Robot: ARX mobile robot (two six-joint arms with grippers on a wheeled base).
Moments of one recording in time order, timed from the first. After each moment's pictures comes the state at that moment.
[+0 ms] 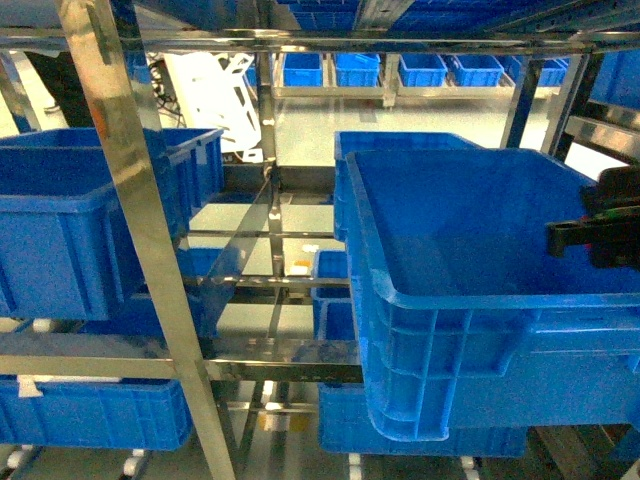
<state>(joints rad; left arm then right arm) 0.00 0.01 0.02 0.00 0.00 0.00 0.20 1.70 0.58 0.86 0.19 -0.04</state>
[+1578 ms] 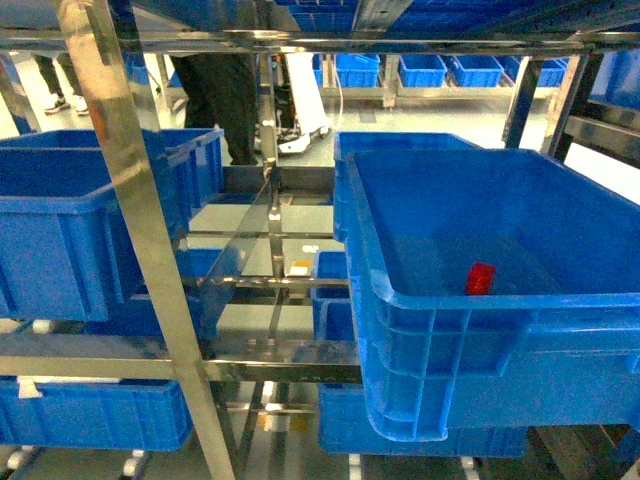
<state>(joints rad) 0.00 0.01 0.02 0.00 0.00 0.00 -0.01 0.90 0.04 0.84 0.01 0.01</state>
